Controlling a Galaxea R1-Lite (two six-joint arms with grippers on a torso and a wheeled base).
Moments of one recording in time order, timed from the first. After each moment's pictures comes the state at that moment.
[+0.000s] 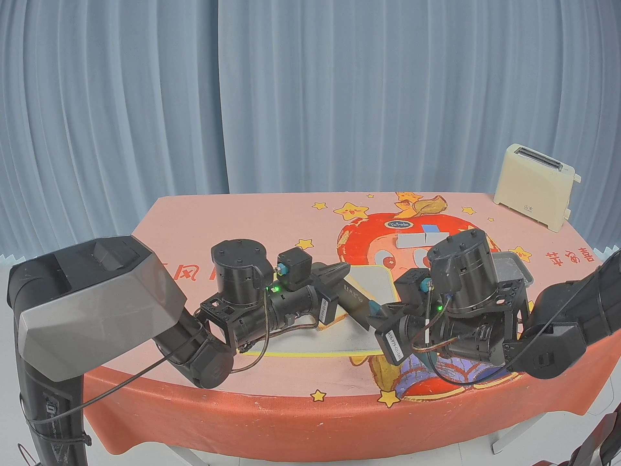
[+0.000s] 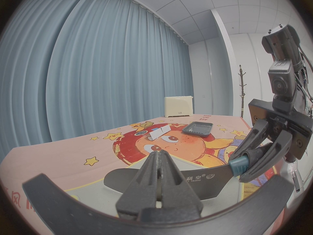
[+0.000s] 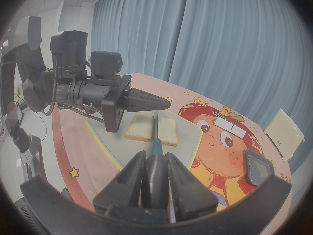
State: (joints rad) left arm -0.60 2.28 -0.93 -1.21 -0.25 0.08; right arm 0.77 1.85 -0.84 -0.37 -0.22 -0.04
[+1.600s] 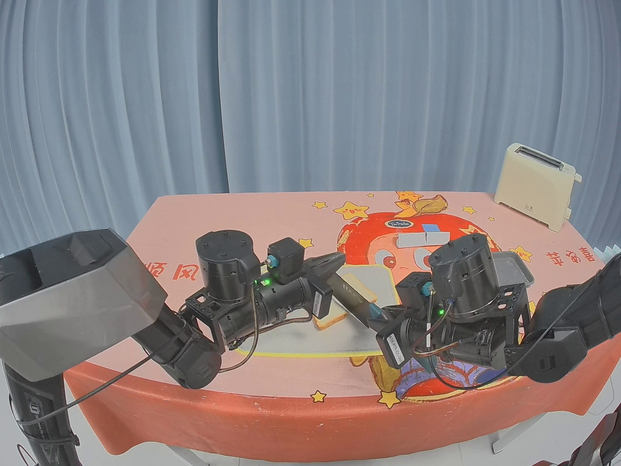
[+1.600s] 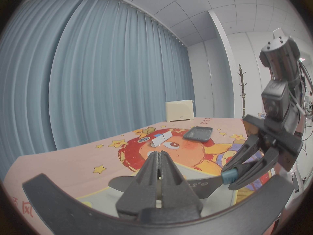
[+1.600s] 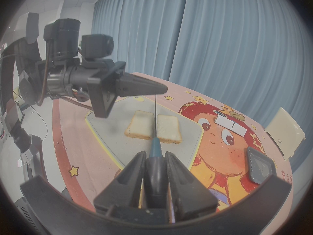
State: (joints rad) left arm -0.59 2.18 -0.89 -1.25 -0.23 0.09; right arm 0.78 1.84 -0.81 -0.38 -0.22 -0.03
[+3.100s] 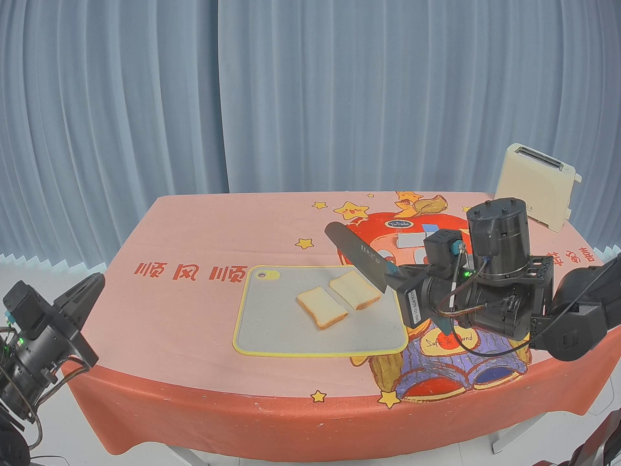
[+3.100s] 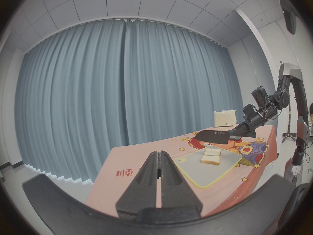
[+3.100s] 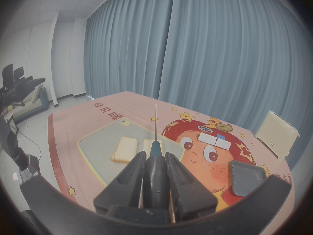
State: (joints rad) left arm -0.11 1.20 -0.04 -1.21 -0.19 0.09; right arm 0.70 1.78 -0.83 -0.47 -0.21 -0.03
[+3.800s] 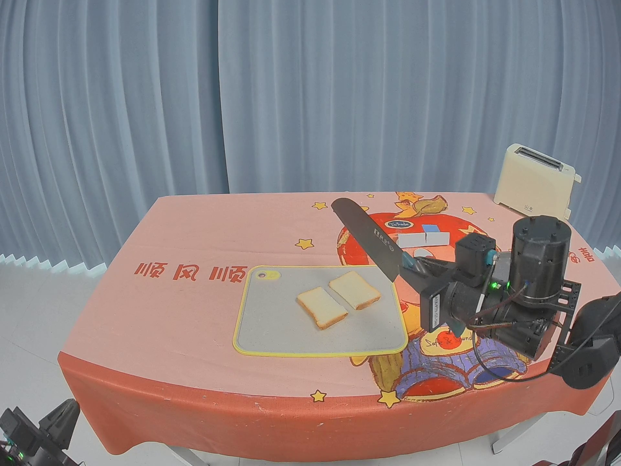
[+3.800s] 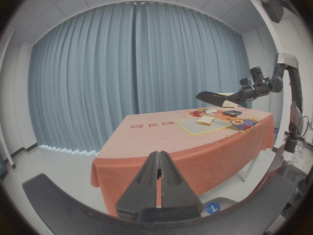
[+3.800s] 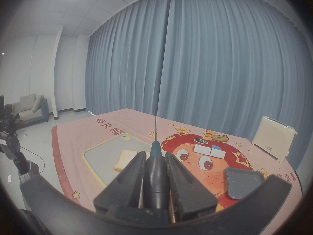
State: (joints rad) left arm -0.02 0.27 -0.02 -0.09 -0.16 0.08; right arm 0.70 1.71 -0.62 -0.80 -0.21 -0.04
